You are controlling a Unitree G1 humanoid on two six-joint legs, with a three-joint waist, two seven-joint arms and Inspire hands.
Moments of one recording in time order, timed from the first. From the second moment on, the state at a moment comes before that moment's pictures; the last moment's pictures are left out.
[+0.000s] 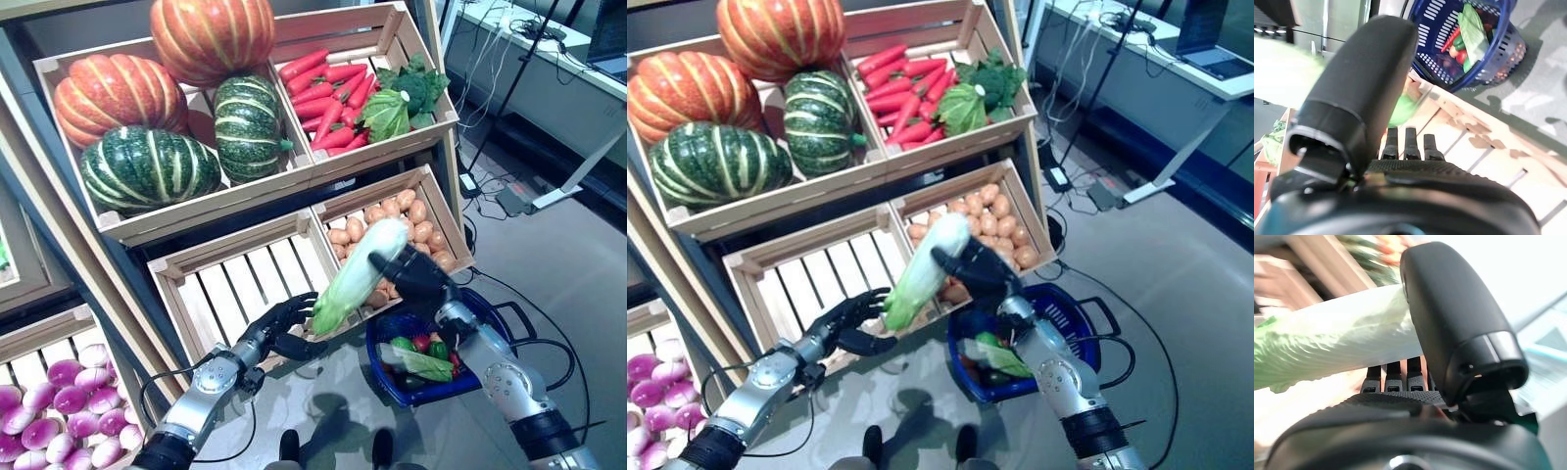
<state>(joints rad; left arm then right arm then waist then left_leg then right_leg) -0.08 0.48 -0.31 0.26 -0.29 0.01 -0.21 -0.17 -0.40 0.10 0.00 1.07 0.09 0.05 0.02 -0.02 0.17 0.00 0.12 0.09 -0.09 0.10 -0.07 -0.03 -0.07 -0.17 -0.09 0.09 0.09</state>
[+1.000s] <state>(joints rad) -0.21 0.52 -0.29 0.24 -0.37 -0.04 -0.14 -0.17 -0.36 -0.19 0.21 1.16 -0.35 -0.39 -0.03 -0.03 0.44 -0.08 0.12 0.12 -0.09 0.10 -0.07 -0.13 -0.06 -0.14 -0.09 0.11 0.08</state>
